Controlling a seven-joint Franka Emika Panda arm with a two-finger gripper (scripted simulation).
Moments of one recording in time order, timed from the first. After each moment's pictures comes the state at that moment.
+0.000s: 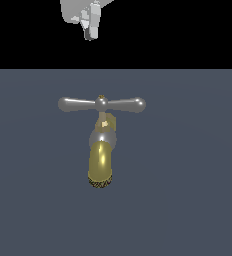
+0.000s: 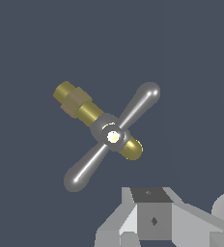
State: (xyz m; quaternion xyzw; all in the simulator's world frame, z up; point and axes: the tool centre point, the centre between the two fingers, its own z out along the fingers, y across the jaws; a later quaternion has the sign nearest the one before) arm -0.076 0.052 0.355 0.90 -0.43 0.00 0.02
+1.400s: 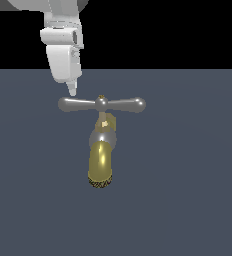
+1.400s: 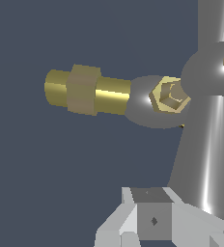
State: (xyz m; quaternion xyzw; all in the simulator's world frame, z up) arm -0.002 0.129 0.225 0.74 -0.67 0.00 0.00
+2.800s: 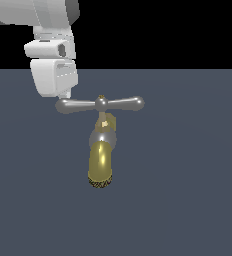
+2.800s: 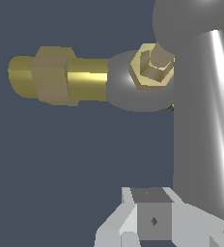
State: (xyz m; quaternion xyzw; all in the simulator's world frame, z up) arm -0.026 0.148 0.199 0.71 -0.70 0.00 0.00
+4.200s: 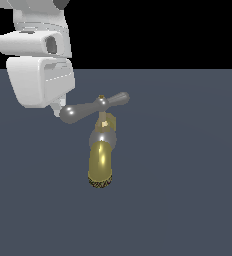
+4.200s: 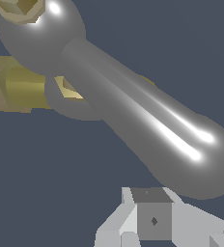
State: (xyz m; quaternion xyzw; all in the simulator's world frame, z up) arm -0.107 0.134 0.199 0.71 -0.70 0.00 0.00
